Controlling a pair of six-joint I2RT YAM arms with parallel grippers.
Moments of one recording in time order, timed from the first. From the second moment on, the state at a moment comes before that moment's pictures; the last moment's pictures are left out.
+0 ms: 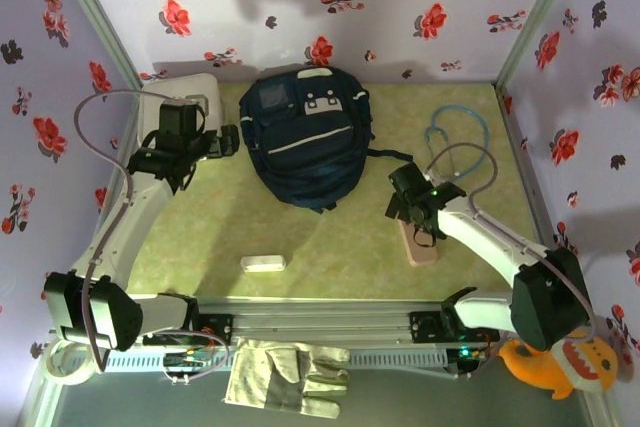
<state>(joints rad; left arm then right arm) -0.23 1.26 1.18 -0.58 -0.11 -0.21 0.51 1.25 0.77 -0.83 0.30 0.88</state>
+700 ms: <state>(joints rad) -0.23 1.29 1.18 -0.58 0.00 -0.20 0.46 1.32 0.66 -0.75 0.18 0.79</state>
